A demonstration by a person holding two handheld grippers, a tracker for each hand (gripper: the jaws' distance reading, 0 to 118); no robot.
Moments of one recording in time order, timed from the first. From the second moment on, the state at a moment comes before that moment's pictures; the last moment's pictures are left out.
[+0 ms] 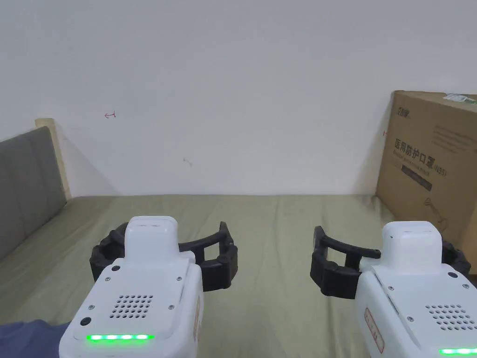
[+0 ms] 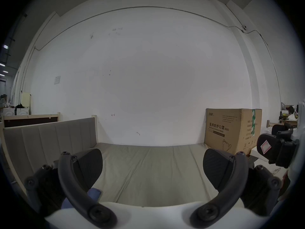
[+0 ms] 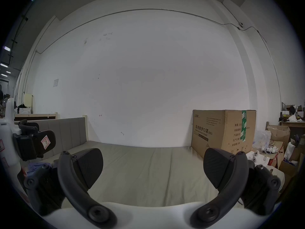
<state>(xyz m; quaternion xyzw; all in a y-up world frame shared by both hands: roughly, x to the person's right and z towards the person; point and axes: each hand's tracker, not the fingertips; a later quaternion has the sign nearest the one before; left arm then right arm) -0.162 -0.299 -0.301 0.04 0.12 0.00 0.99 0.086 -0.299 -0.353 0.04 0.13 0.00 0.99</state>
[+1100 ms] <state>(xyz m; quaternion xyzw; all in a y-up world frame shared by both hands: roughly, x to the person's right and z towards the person) -0.161 -0.296 -0.305 0.04 0.12 -0.01 0.99 0.088 -0.294 -0.356 0.03 0.12 -0.01 0.99</state>
